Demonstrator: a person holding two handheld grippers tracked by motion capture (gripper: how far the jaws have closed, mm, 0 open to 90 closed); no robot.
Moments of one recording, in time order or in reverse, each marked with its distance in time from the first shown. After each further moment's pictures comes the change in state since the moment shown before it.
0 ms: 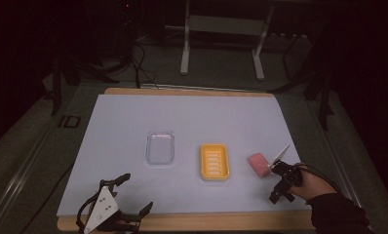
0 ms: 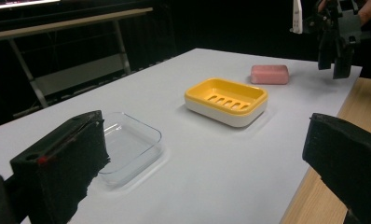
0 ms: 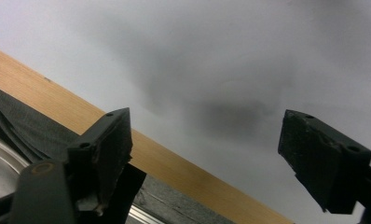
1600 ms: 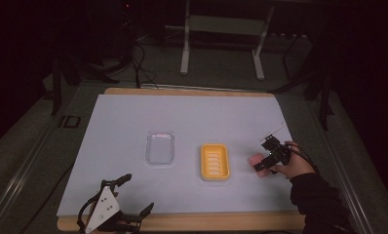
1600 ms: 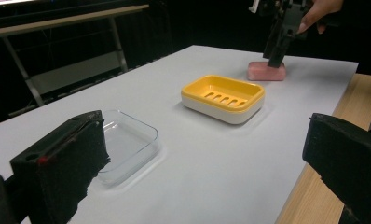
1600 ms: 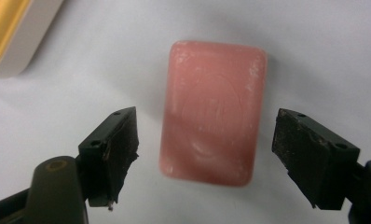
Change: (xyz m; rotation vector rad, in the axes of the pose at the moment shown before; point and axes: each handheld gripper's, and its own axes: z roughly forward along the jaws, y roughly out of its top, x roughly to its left) left arm -0.001 -0.001 0.002 0.013 -0.014 0.005; right arm -0.016 0.060 -0.016 -0.359 -0.051 -0.019
